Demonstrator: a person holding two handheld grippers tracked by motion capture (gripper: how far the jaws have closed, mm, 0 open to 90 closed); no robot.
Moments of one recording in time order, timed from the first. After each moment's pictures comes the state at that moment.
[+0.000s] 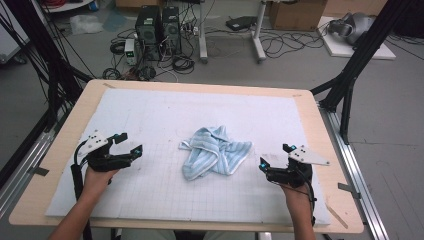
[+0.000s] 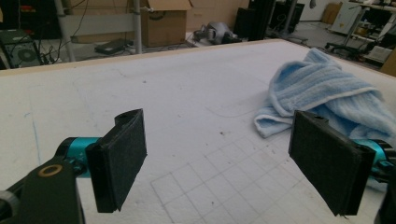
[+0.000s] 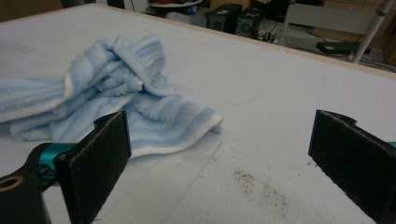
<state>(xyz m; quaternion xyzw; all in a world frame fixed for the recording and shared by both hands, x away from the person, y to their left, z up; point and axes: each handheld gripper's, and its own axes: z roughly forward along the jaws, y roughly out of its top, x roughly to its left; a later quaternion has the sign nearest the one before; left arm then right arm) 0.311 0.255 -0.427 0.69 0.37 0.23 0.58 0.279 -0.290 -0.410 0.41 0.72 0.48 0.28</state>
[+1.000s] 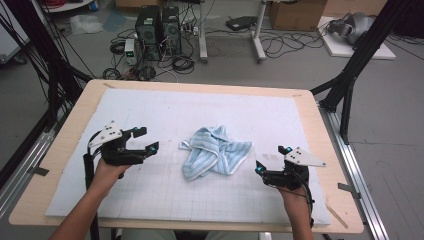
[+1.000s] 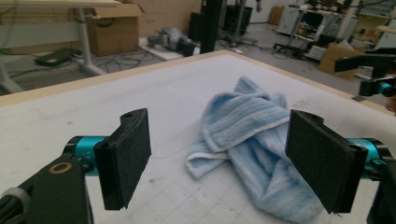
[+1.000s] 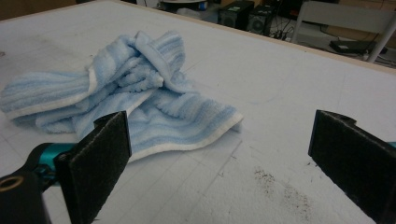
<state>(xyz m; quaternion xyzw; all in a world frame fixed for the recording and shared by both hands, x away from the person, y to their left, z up) 0.318 0.212 -0.390 0.71 0.31 0.17 0.61 0.273 -0.279 -0.409 0.39 0.73 0.49 0.27</state>
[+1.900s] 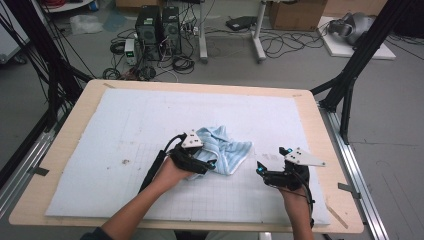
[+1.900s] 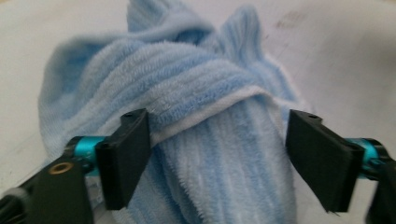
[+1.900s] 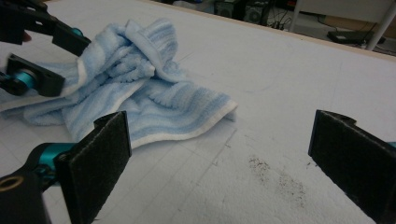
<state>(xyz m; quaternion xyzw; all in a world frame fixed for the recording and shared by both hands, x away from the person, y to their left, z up) 0.340 0.043 -0.429 0.84 0.27 0.13 0.45 0.276 -0.284 -0.415 0.40 0.74 0.47 0.27</state>
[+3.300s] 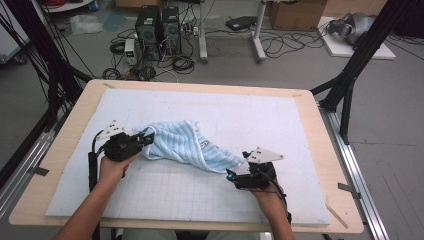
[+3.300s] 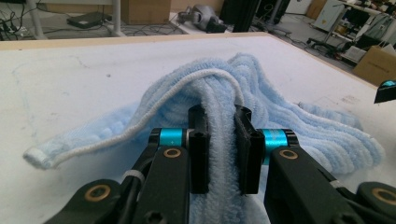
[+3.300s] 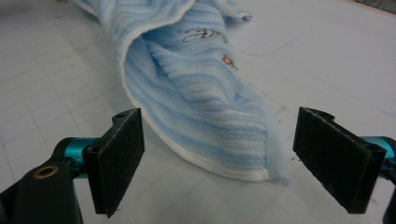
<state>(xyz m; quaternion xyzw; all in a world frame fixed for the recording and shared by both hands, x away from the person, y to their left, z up) 0.341 0.224 -0.421 0.70 0.40 0.16 0.57 0.289 -0.206 -0.428 0.32 0.81 0.45 0.19</state>
